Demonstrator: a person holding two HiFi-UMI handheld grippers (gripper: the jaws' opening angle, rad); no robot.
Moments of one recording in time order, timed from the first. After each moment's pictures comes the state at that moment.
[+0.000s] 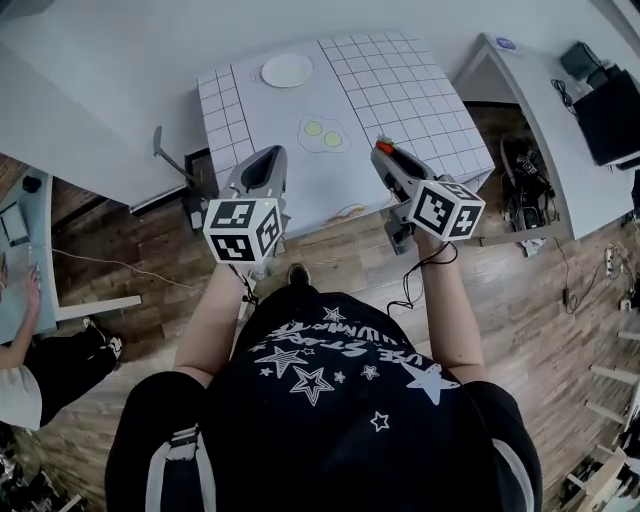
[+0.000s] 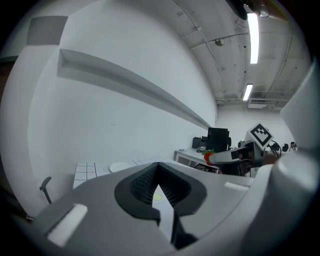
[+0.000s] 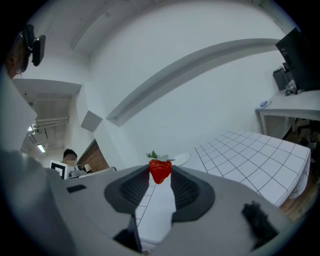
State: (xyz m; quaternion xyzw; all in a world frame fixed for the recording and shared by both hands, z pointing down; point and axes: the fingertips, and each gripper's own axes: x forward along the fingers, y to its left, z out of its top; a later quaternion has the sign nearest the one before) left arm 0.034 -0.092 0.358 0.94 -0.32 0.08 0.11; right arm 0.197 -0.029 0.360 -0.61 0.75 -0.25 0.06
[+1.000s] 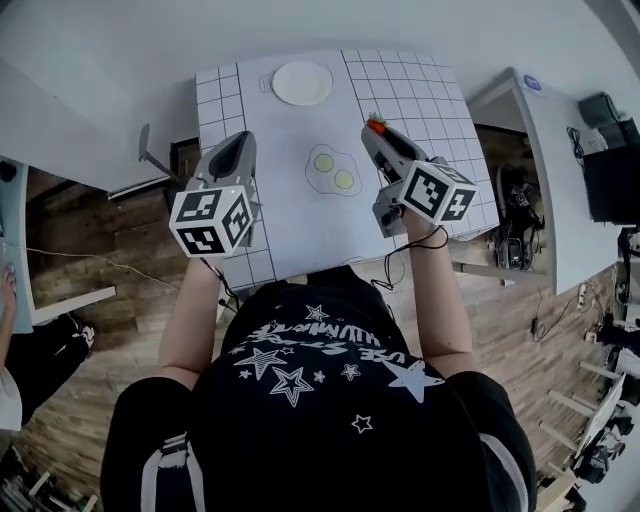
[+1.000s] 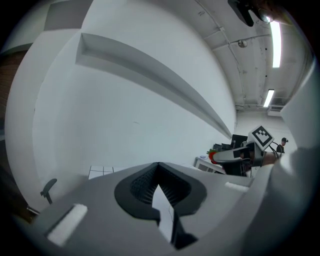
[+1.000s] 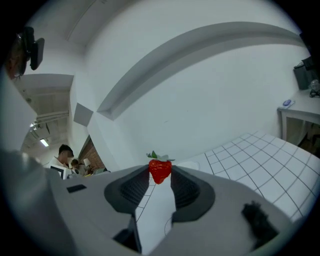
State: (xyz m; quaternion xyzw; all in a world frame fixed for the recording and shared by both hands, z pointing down) left arm 0.001 -0.255 0.382 0.90 -0.40 0.06 0.16; right arm 0.201 -0.213 0.369 -0.58 0.77 -0.26 0.02
